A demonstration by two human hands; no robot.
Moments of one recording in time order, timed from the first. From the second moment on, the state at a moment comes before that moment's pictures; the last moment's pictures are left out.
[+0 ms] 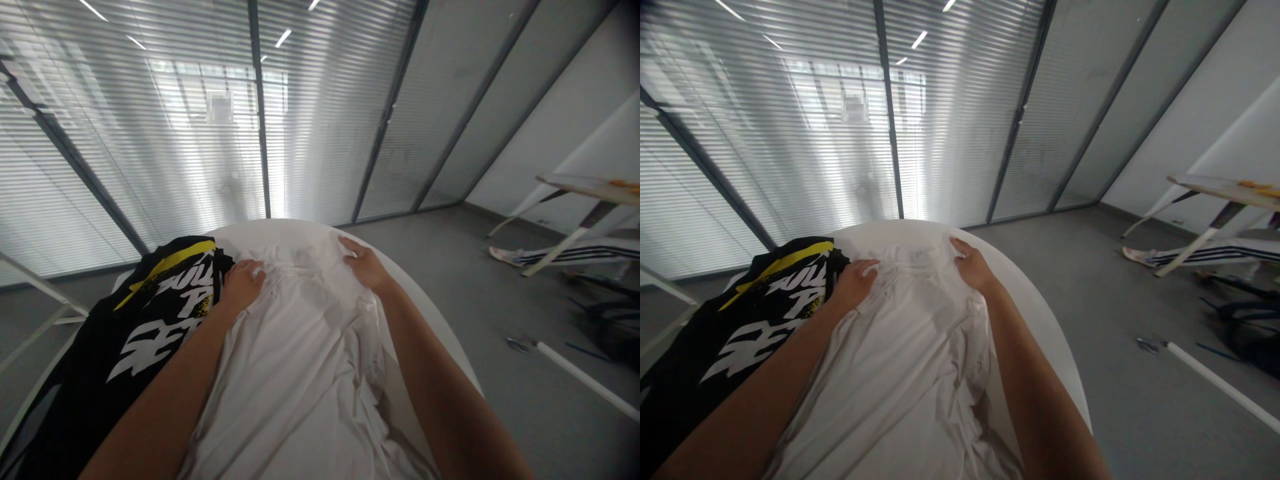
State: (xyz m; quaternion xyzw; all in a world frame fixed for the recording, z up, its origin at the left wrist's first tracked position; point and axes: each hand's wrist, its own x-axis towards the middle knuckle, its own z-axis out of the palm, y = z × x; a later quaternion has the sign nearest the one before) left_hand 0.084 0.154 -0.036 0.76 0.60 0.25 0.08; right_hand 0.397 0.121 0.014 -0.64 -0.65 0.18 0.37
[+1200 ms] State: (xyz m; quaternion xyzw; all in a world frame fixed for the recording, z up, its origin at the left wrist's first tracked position) left_hand 0.112 0.140 0.001 0.59 0.54 0.42 0.43; right_hand 0.312 0.060 0.065 -0.50 -0.84 0.18 -0.07
